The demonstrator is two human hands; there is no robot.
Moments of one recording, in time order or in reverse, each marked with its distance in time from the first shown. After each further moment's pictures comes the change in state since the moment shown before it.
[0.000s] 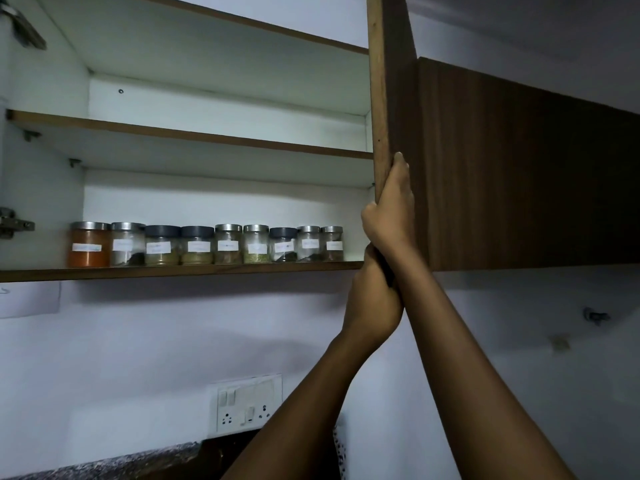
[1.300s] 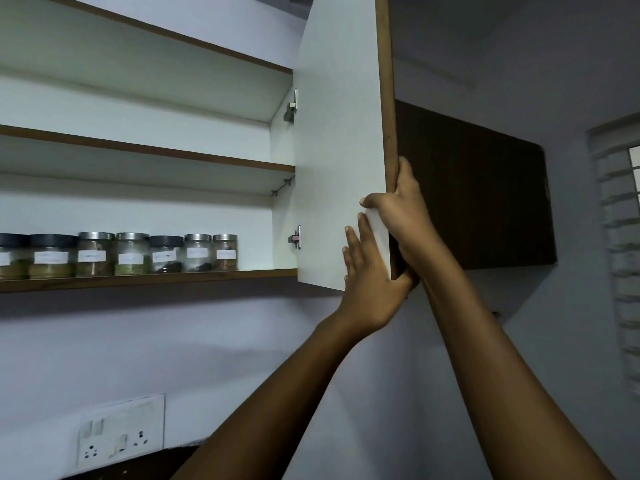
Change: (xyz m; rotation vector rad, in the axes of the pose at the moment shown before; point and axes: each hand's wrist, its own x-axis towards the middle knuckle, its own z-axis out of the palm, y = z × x) left_hand 0.040 0.086 0.238 0.099 -0.202 -0.003; right_hand 0.073 0.133 -0.230 0.247 -0.065 0.017
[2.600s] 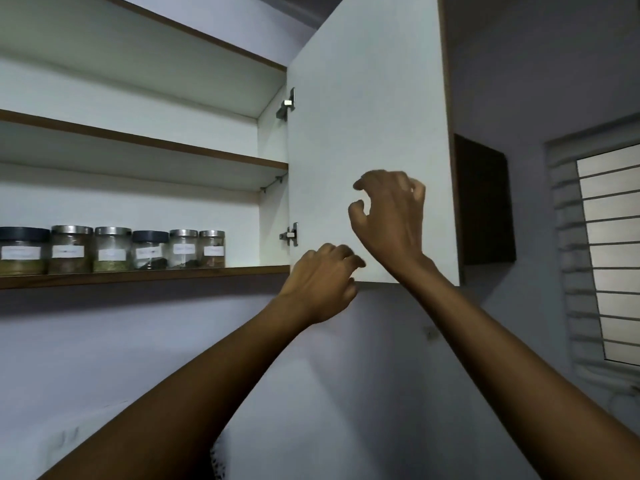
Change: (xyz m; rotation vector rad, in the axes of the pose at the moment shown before) left_hand -0.010 -0.046 -0.088 0.832 -0.085 0.501; right_hand -0.031 -0.013 0.039 -0.967 0.227 -0.434
